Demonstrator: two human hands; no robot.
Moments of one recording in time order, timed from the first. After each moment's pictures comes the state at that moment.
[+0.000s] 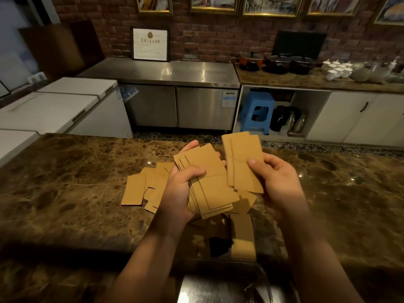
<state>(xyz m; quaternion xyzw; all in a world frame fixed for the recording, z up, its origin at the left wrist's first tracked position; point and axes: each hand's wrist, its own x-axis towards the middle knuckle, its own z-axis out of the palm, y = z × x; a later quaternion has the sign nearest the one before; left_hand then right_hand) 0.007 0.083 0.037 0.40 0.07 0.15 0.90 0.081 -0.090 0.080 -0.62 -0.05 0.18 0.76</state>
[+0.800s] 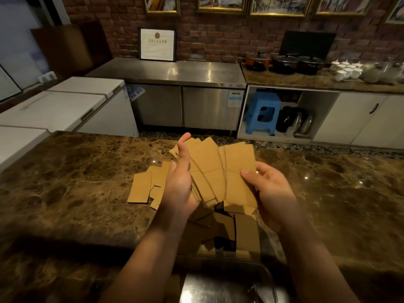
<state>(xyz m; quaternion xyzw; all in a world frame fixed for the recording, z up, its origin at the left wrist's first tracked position) 0.010 0.090 0.049 0.40 0.13 0.22 0.88 0.063 -0.082 0.070 -0.61 -0.11 0.26 0.74</state>
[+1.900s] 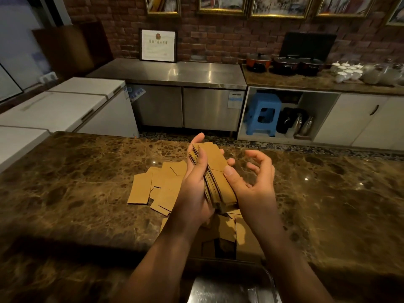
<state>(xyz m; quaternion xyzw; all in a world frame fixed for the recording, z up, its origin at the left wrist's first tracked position) 0.009 0.063 0.051 0.37 0.03 0.18 0.91 0.037 -0.056 0.058 -0.72 -0.22 0.00 0.66</state>
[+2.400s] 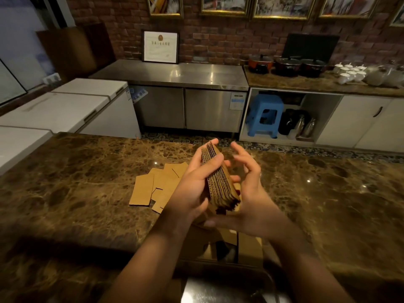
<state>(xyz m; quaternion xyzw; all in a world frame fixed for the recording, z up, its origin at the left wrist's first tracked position) 0.012 0.079 0.058 0.44 0.04 0.08 0.90 0.060 -0.066 0.055 -0.73 -0.49 0.04 0.48</state>
